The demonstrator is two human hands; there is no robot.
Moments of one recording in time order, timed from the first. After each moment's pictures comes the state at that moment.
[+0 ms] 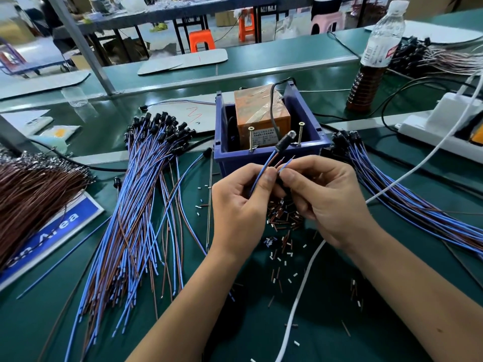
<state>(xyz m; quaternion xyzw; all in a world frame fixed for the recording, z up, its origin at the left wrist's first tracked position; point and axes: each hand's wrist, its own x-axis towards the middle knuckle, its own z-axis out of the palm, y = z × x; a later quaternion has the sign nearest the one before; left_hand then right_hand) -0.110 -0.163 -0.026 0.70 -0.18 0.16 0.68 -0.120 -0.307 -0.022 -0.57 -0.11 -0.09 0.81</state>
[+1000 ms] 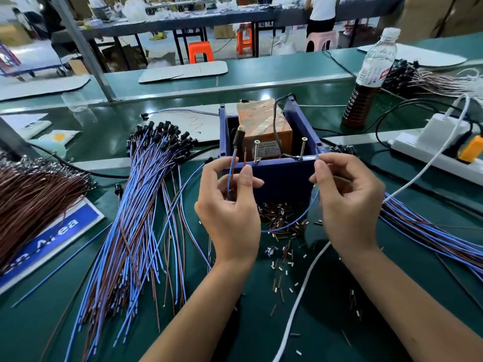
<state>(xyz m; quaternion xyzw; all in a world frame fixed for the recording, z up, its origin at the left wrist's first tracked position) -0.111 -0.165 -0.017 0.67 -0.05 0.35 0.65 -0.112 -0.318 -0.029 -0.70 -0.03 -0.40 0.59</state>
